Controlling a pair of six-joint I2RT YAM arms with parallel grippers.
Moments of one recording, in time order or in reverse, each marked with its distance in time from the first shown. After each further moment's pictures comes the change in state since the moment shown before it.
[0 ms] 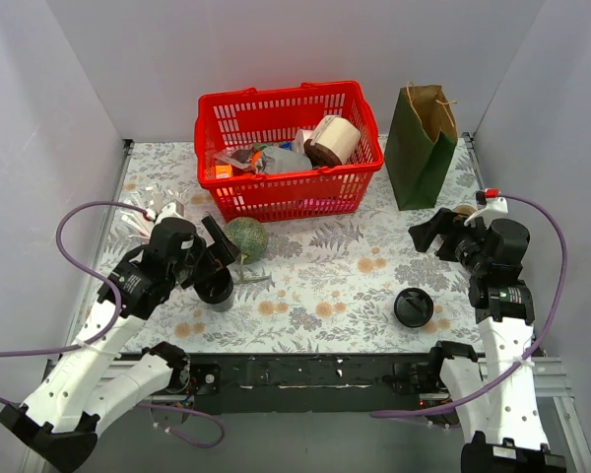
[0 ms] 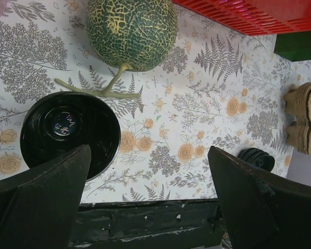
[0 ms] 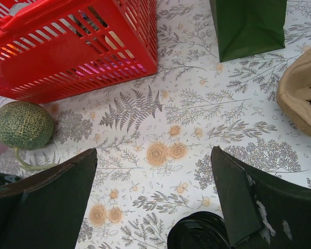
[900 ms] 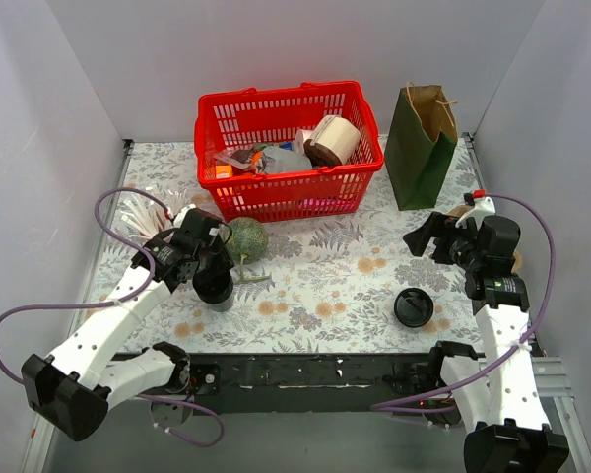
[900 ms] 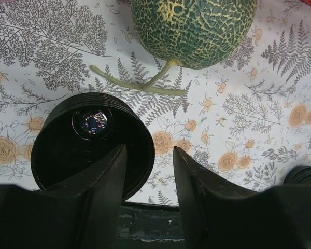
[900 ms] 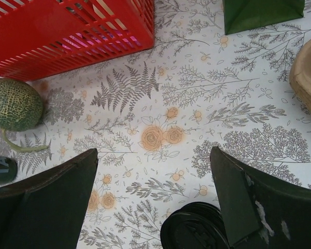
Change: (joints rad) left arm 0.000 0.208 -0.008 -0.047 -0.056 -0.012; right arm 0.000 0.072 -0.033 -0.006 -0.047 -0.043
